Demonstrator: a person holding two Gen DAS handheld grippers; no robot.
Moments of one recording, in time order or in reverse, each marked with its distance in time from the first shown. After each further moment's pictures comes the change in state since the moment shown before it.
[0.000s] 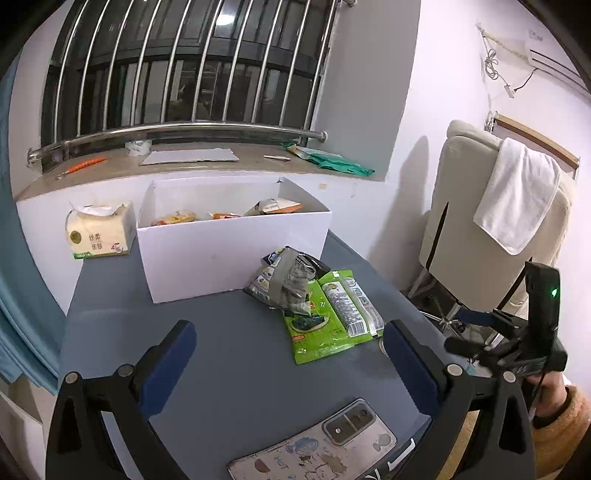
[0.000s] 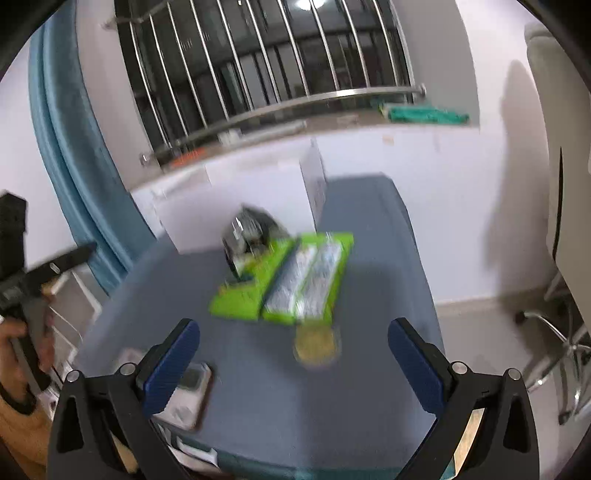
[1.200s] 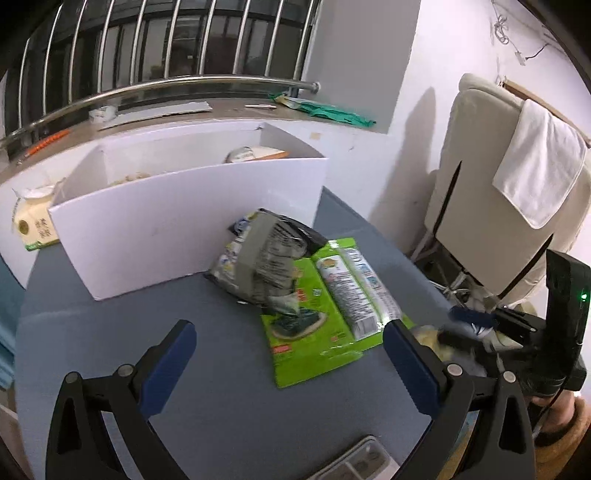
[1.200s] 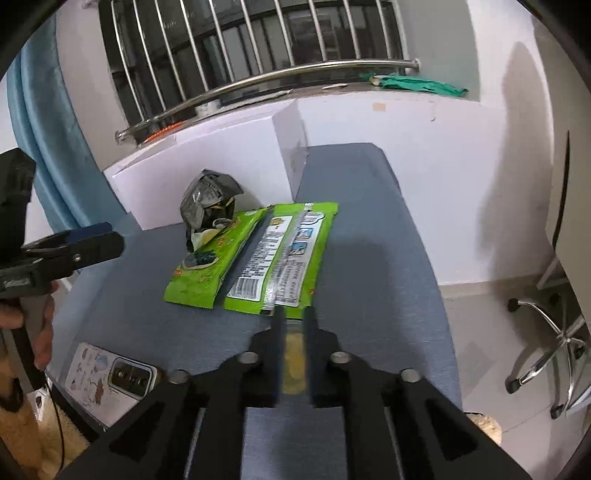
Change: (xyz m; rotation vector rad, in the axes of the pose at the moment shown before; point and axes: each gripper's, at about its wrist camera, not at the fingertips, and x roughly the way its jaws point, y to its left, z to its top) left arm 0.107 -0.017 0.003 0.032 0.182 -0.032; right arm 0.041 -0.018 -0.006 0.044 0.052 -0.025
